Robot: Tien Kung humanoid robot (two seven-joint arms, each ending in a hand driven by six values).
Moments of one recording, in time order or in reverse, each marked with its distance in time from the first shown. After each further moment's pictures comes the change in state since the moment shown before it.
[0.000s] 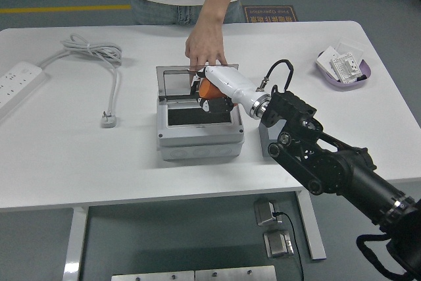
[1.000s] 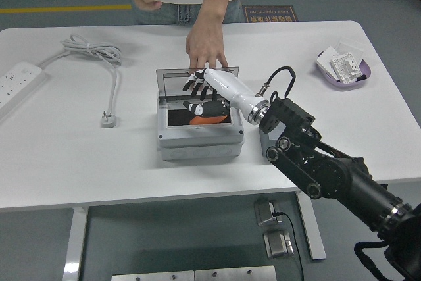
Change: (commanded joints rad) left arm -0.005 -0.002 0.014 0.000 -0.001 0.000 0.000; right arm -0.031 0.015 0.008 0.006 0.084 -0.023 0.019
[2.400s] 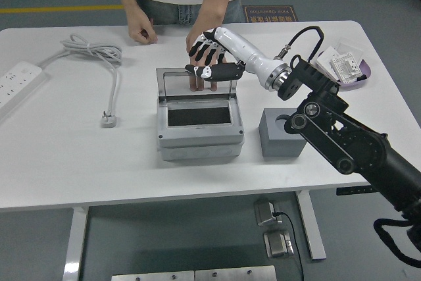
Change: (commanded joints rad) left arm -0.003 0.006 -0.008 0.000 0.009 -0.001 0.001; right arm 0.108 -0.130 0.062 0.158 0.183 0.117 -0.049
